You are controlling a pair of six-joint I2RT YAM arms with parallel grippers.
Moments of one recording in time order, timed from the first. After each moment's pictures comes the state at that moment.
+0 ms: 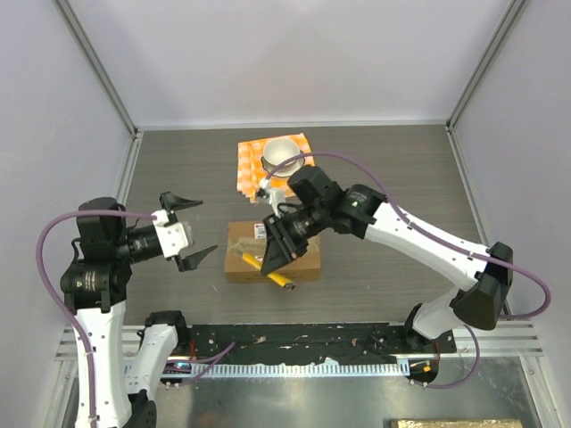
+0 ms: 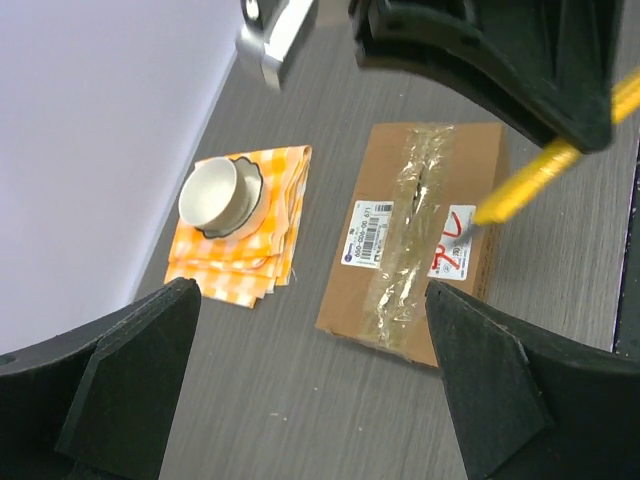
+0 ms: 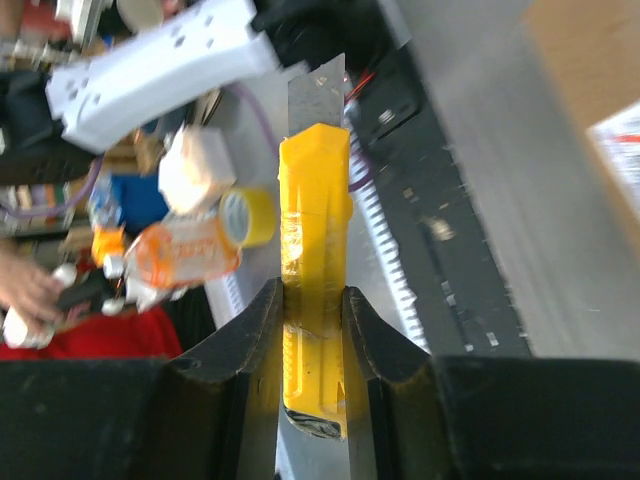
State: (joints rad) left arm 0.07 0.73 1.20 -1.00 1.08 0.95; right arm 0.90 1.46 1.45 -0.75 -0.68 0.44
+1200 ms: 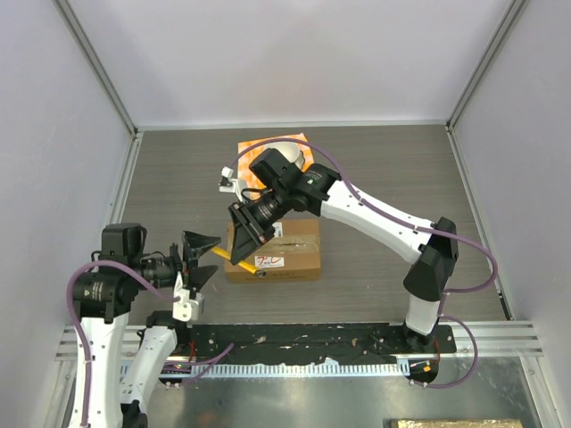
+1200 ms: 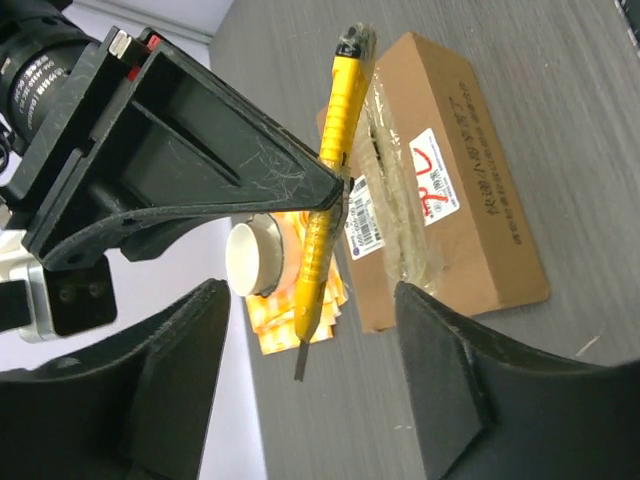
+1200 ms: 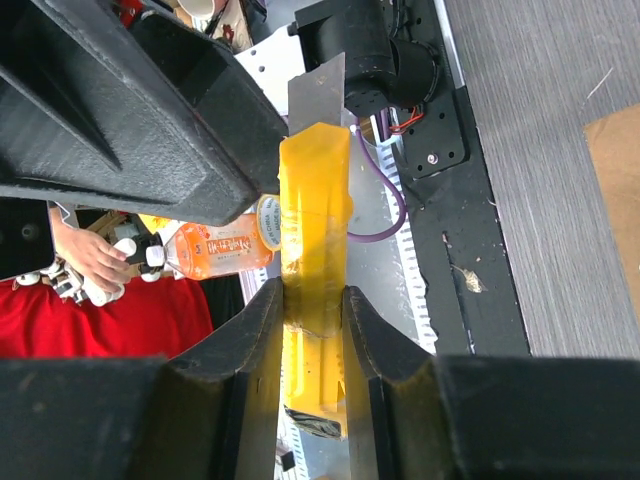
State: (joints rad) left arm -0.04 0.62 1.07 -1.35 1.07 1.87; right arm 0.97 1.81 1.82 -0.83 -0.86 0.40
